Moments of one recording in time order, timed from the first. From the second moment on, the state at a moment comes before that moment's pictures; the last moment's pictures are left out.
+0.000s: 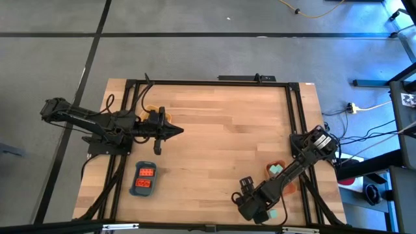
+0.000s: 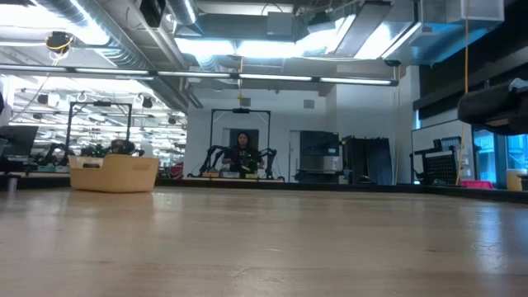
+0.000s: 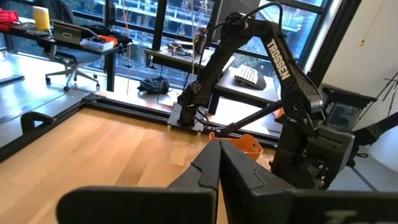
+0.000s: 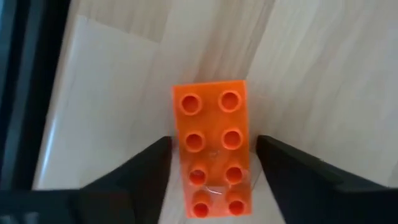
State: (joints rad) left arm -0.19 0.83 0.61 0.25 -0.25 -0.23; right arm 0.74 1.98 1.26 -0.66 0.03 0.41
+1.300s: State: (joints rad) left arm -0.16 0.79 0.61 0.20 -0.29 -0.19; right arm 0.12 1.43 0.82 0.55 0.11 0.35
